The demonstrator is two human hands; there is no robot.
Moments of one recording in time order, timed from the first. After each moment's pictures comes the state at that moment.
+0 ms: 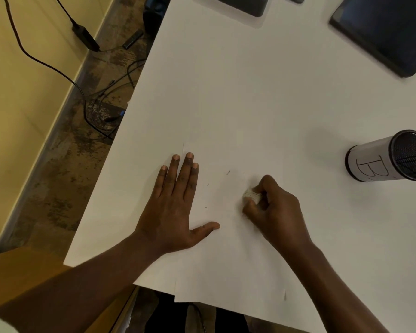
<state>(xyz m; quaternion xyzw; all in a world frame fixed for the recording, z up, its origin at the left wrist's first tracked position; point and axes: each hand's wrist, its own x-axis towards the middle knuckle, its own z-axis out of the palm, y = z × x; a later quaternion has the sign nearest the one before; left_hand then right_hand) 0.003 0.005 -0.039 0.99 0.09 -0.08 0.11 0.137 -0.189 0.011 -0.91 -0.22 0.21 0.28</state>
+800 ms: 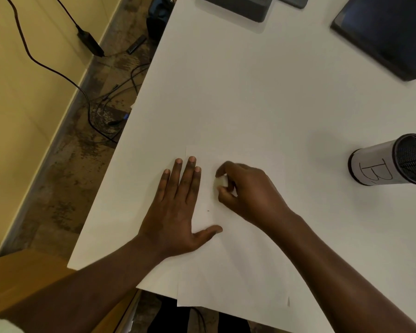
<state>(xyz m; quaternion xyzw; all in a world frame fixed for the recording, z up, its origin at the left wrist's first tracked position) 0.004 0.005 -0.043 0.99 0.09 -0.07 0.13 0.156 -0.130 0.014 -0.85 -0.41 0.23 0.24</state>
